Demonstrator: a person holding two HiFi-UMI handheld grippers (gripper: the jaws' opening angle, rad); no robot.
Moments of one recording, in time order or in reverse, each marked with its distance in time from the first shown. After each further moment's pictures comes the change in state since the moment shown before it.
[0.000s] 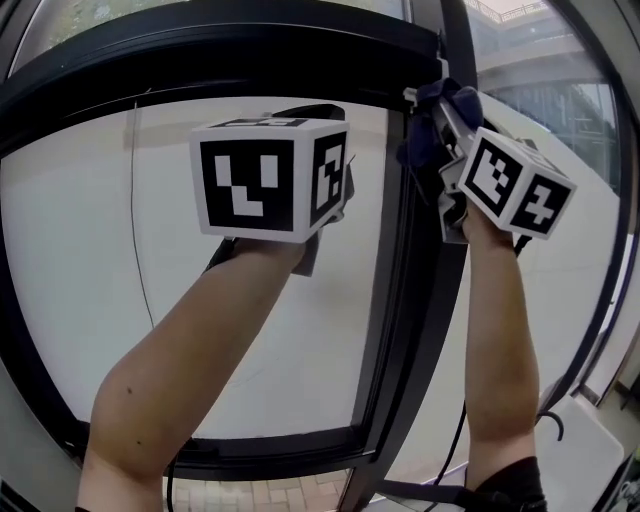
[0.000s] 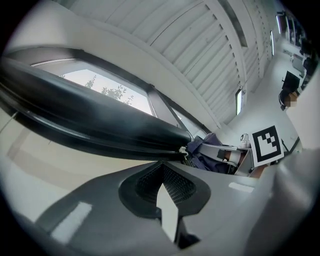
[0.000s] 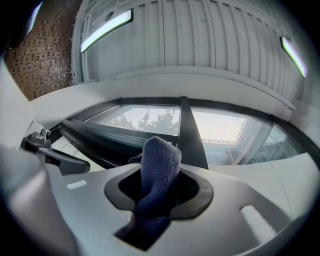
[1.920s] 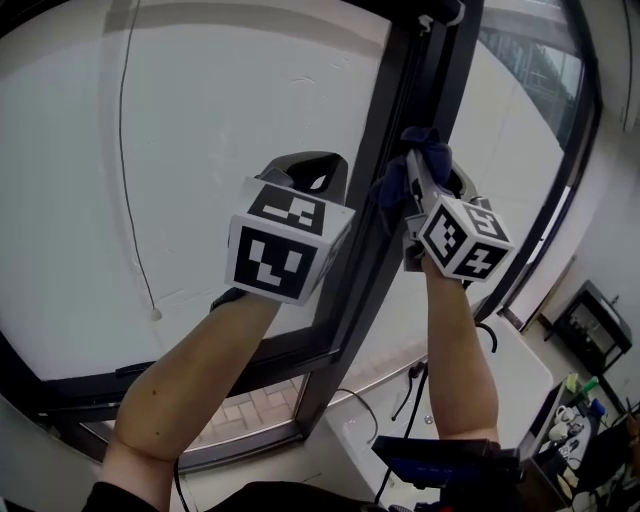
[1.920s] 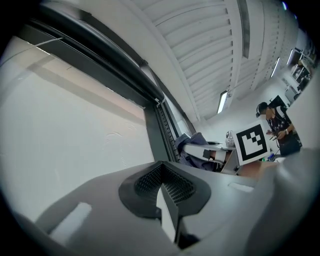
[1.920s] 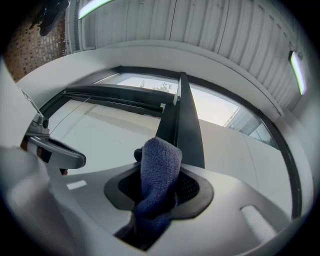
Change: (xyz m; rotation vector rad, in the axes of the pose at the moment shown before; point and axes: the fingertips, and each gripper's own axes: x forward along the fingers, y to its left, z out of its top) left arm -0.089 -0.061 -0.151 -0.130 0.180 -0.259; right arm -0.130 0.042 -0.138 -0.078 0.317 -0.139
